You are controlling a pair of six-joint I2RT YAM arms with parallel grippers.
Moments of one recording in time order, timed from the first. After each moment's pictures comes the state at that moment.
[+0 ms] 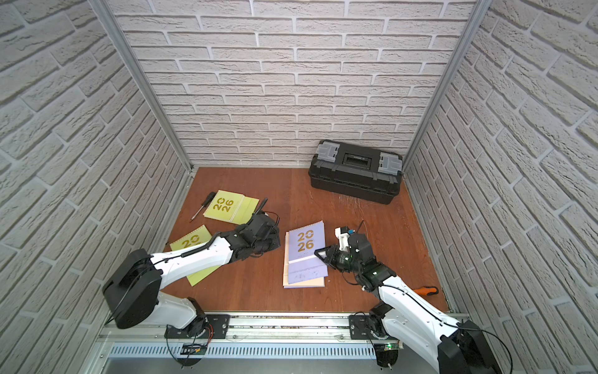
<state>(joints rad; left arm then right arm) -0.81 1.46 0.84 -0.27 -0.10 -0.98 0.44 0.87 0.33 -0.01 -0.47 1.04</state>
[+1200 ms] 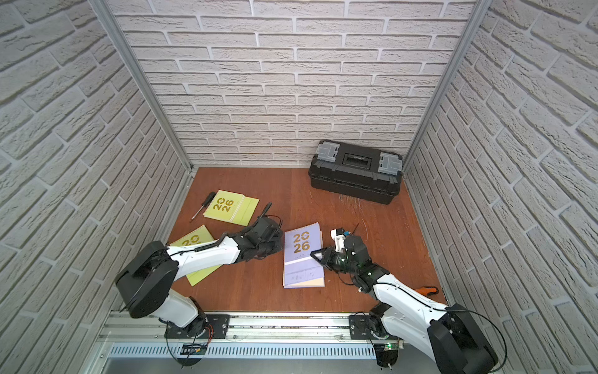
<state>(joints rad) -0.81 1.54 0.82 -0.21 -0.08 -1.00 0.48 0.99 0.28 0.17 -0.47 1.07</state>
